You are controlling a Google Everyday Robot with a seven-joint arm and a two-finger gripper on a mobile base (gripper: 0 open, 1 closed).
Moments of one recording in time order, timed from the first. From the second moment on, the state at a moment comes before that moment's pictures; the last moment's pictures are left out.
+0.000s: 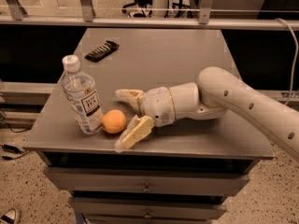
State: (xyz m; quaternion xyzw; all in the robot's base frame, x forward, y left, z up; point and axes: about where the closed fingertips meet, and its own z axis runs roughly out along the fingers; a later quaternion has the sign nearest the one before) arm 0.468 0.076 0.842 -0.54 0.55 0.50 0.40
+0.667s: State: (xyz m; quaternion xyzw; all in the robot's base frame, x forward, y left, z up) arm 0.496 0.035 0.885 -0.54 0.53 0.47 0.46
